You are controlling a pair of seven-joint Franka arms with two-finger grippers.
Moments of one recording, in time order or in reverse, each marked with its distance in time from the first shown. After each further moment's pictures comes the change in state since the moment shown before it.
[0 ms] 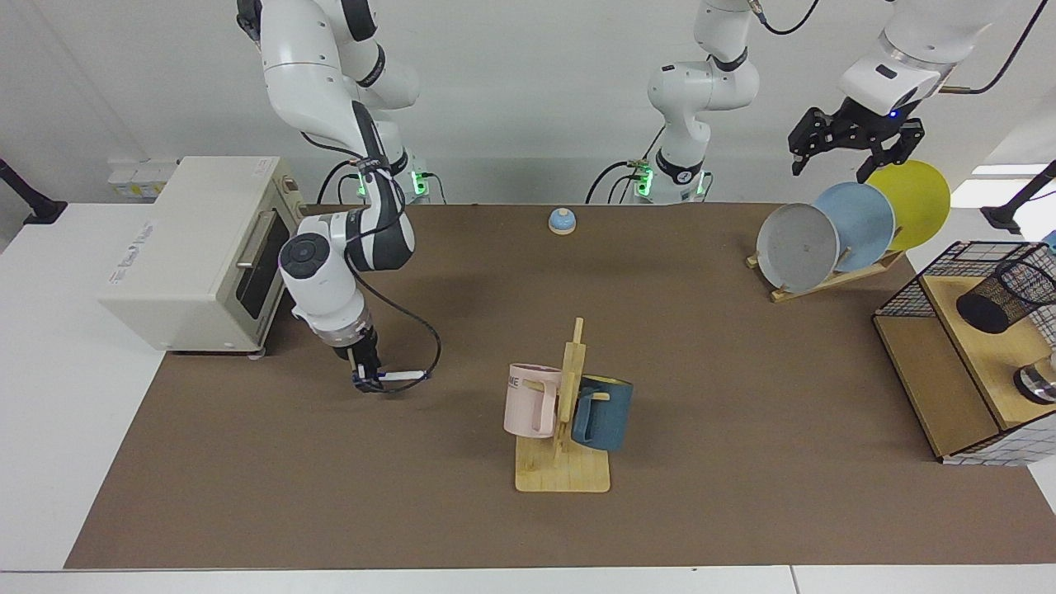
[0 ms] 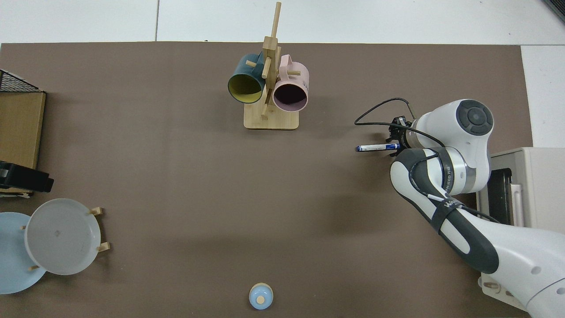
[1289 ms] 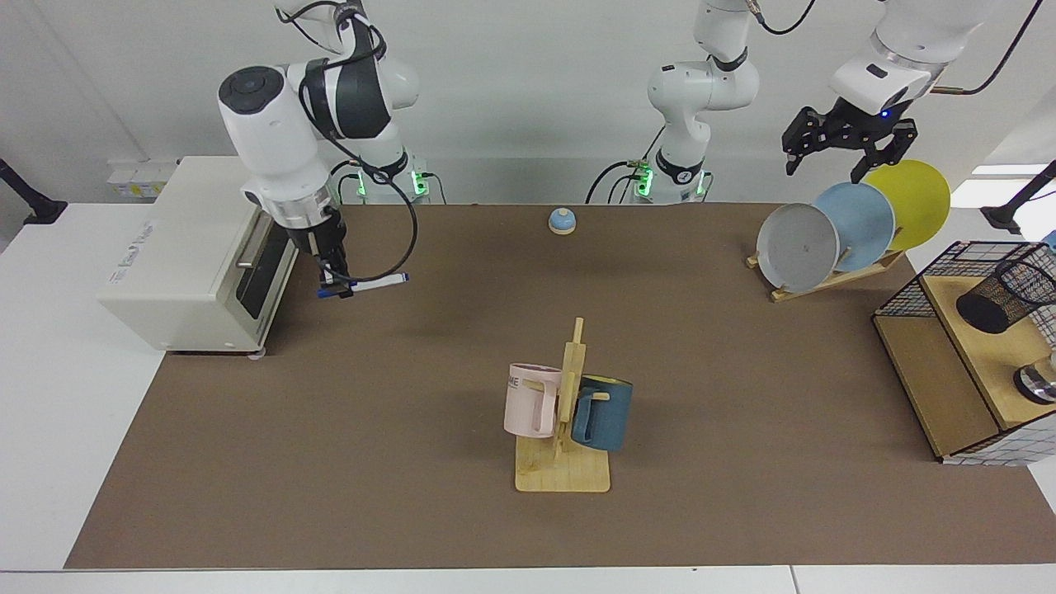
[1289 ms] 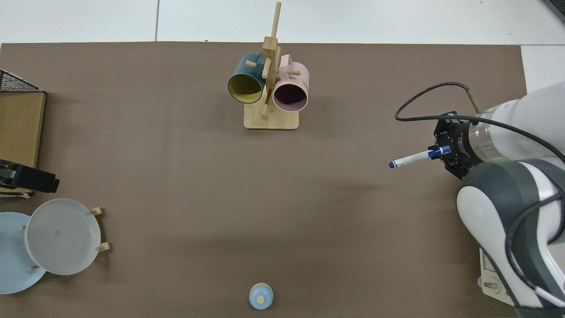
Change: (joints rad) left arm -0.001 -0.001 -0.016 -0.001 0.000 0.000 0.000; right arm -0.002 -0.403 0.016 0.091 0.000 -0.494 -0.008
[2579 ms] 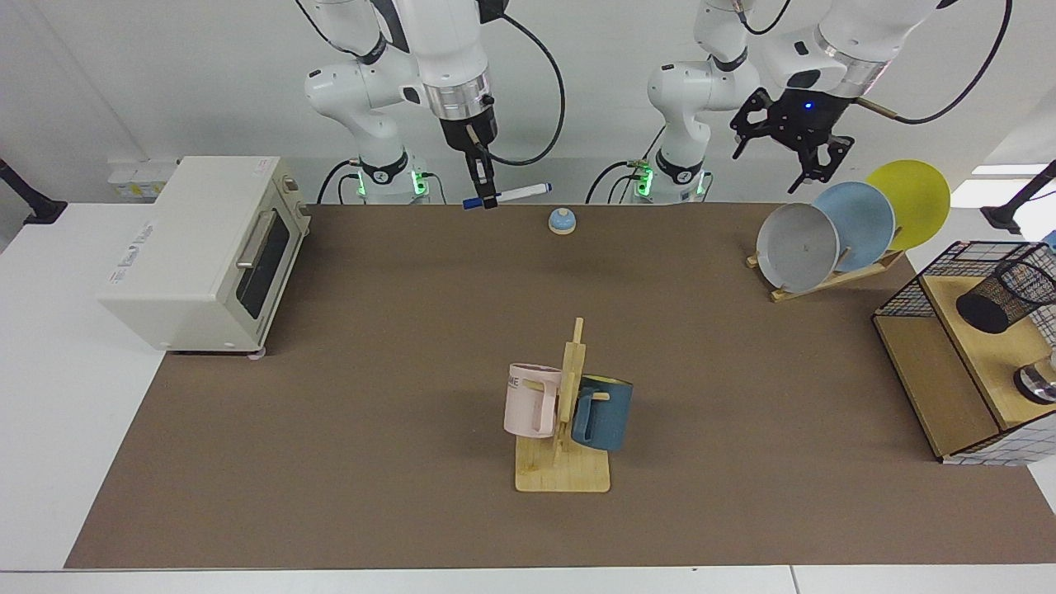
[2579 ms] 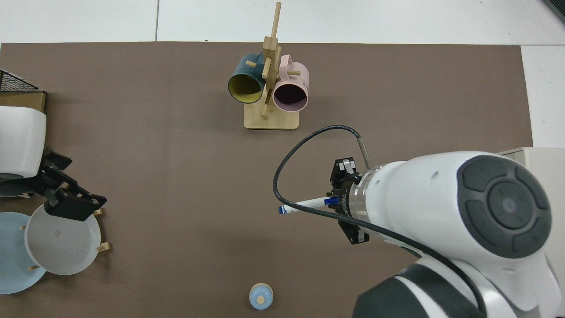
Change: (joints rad) left arm -0.031 0.000 -0.071 0.000 -0.147 0.001 0.462; right arm 0.377 -0.073 0.014 0.085 0.119 -0.090 0.483
